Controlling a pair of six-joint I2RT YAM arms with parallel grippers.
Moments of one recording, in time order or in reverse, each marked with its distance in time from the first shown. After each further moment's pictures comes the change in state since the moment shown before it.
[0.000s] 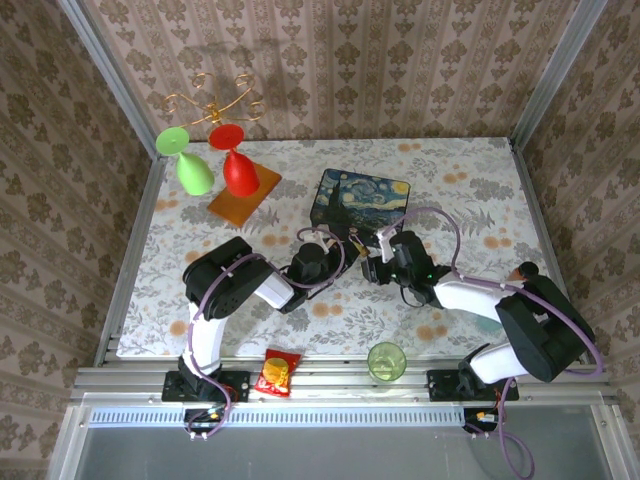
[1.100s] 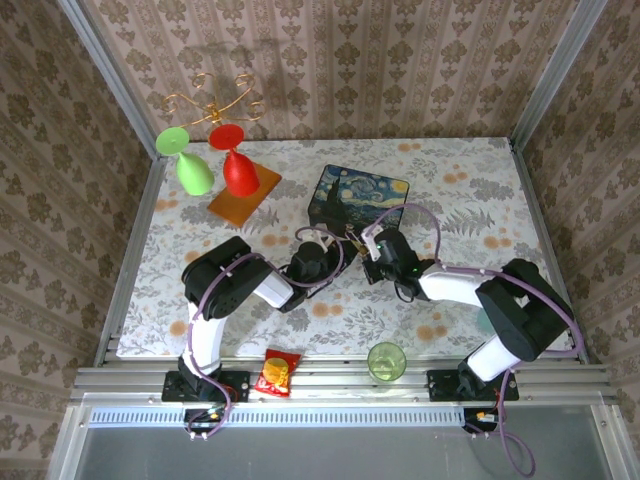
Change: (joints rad) left arm 0.006 -0.008 -0.005 -0.007 -0.015 -0.011; right arm 0.021 0.119 0.053 0.024 0.089 -0.127
